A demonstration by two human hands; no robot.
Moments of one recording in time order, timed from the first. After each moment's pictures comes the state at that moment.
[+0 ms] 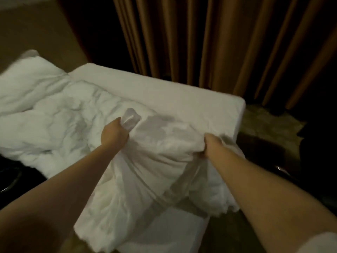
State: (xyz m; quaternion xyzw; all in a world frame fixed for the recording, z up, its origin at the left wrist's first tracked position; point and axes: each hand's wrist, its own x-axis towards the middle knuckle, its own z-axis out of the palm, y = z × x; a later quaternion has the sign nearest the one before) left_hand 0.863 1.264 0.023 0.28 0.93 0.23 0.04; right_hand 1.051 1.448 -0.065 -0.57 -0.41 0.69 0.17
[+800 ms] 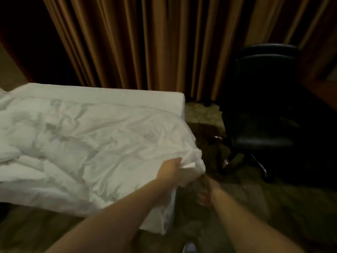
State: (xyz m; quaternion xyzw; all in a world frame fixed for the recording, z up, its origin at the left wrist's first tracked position) left_hand 1.160 1.054 -0.039 0.55 0.73 0.26 0.31; right_hand 1.312 1.085 -0.092 -0.61 -0.18 0.73 0.25
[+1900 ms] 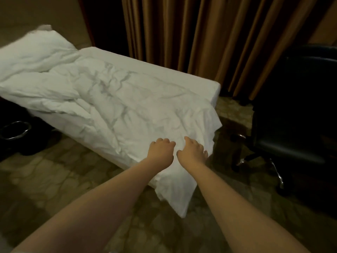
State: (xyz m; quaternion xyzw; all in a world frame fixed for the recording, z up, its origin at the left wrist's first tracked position) left_hand 1.202 0.916 -0.027 0.56 0.83 0.01 0.06; right_hand 1.295 0.968 -0.018 -0.54 -0.81 0.25 0.03
